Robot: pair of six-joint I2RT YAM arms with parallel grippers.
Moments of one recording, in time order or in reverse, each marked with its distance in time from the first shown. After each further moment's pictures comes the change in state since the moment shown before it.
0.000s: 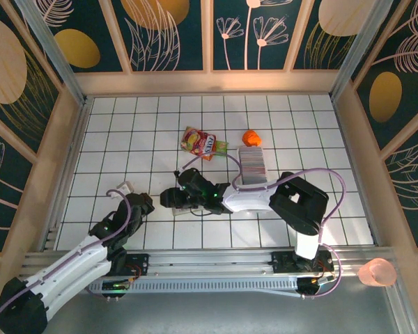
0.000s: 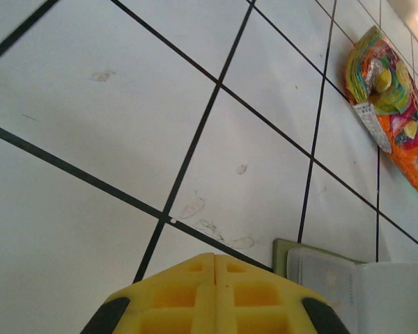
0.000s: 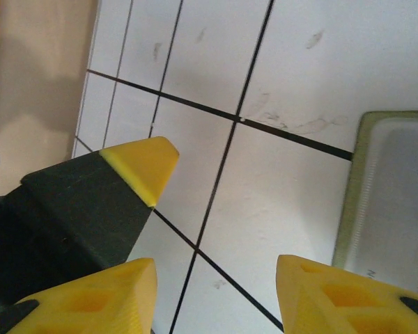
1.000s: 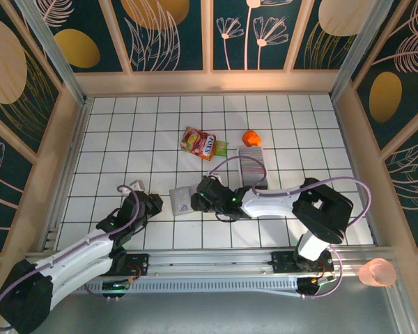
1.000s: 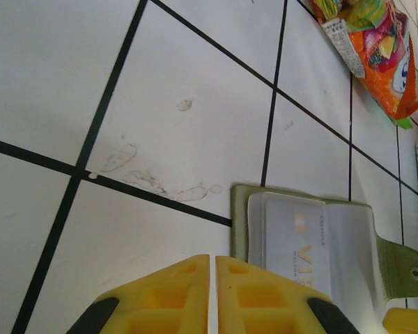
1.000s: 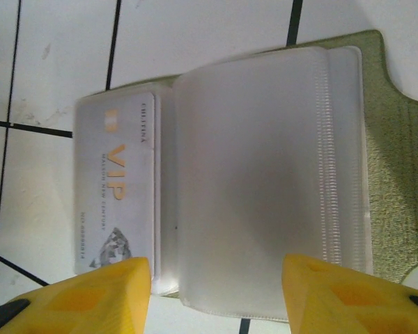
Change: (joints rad) left arm 0.000 0.183 -0.005 0.190 0.212 0.063; right arm -0.038 -0.183 -0.211 -0.253 0.287 -0.021
